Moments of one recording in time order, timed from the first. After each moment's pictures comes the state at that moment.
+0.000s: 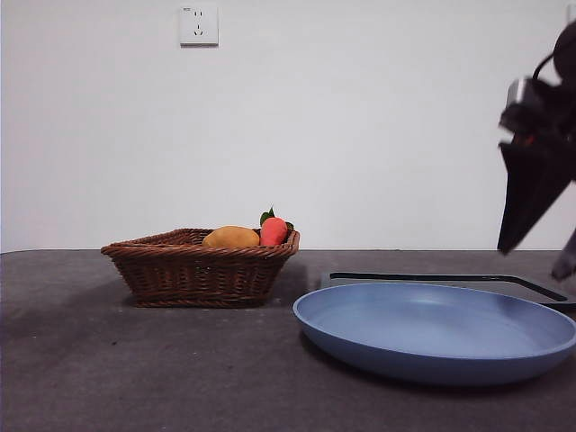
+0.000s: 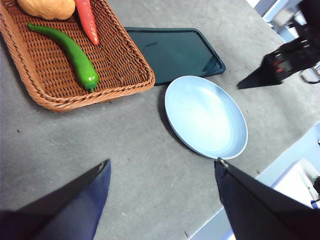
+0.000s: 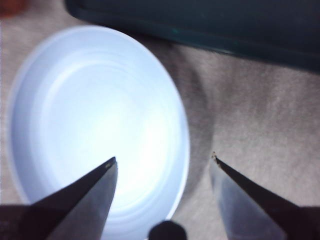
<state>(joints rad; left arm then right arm) 0.00 0.70 0.80 -0.82 0.71 0.04 0.09 1.50 0.94 -0.70 -0.44 -0.07</state>
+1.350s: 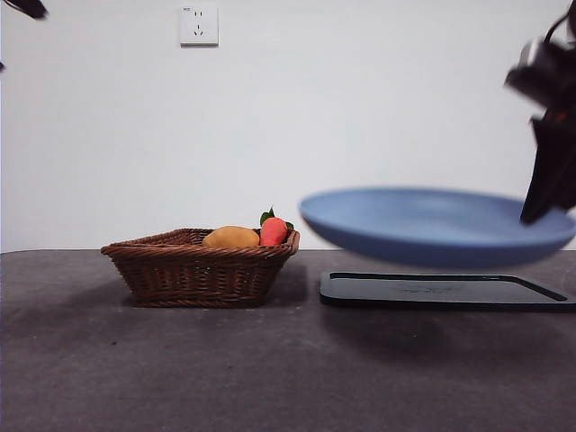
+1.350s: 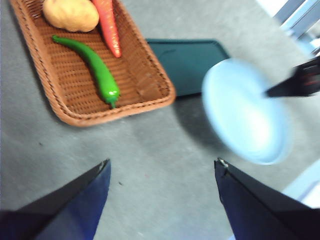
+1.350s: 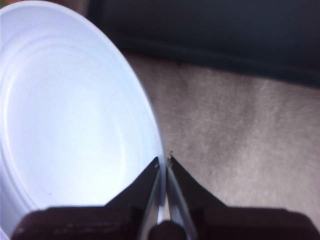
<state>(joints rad) -0.08 0.83 0.87 -0.72 0.56 -0.03 0.07 1.36 0.94 -0.71 -0.46 -0.02</state>
